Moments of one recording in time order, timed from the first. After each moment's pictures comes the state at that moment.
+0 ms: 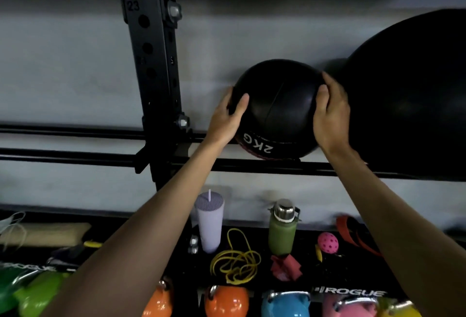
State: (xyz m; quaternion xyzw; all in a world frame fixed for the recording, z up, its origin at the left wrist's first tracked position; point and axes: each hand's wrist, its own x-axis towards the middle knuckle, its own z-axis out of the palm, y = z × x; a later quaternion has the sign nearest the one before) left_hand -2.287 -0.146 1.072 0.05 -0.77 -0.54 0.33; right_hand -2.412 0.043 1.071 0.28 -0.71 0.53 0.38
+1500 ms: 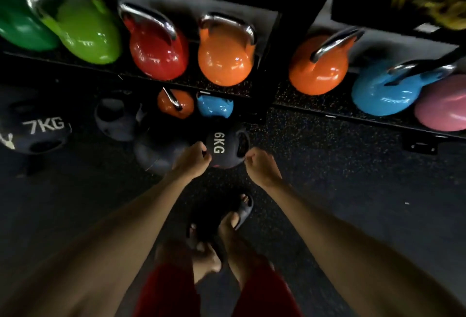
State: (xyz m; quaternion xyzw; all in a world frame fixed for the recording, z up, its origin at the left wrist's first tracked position) left_hand -1.887 -0.345 0.385 0.39 -0.81 -0.35 -0.25; right_hand -1.992 -0.170 0.399 0.15 -0.88 0.21 -0.39
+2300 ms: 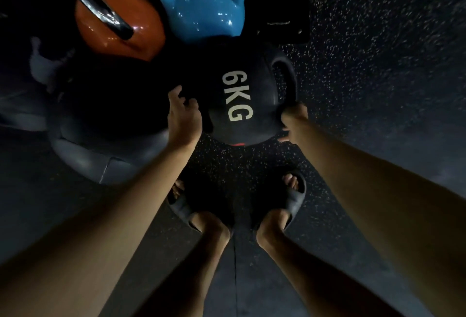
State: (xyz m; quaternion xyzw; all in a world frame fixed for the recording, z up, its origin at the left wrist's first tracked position) left_hand -1.915 -0.409 0.008 0.52 -0.67 -0.53 -0.07; right_hand -2.035 -0.225 -0.046 -0.37 -0.75 0.37 -0.41
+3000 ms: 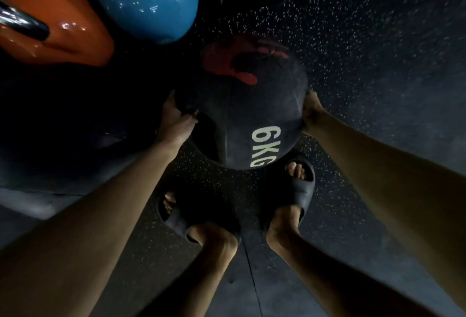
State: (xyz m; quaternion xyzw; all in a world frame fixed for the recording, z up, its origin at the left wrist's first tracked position) left_hand -1.929 -0.384 -0.074 0.43 -0.72 -0.51 -0.20; right_hand -2.024 -0.139 -0.119 -0.36 -0.65 0.55 -0.37
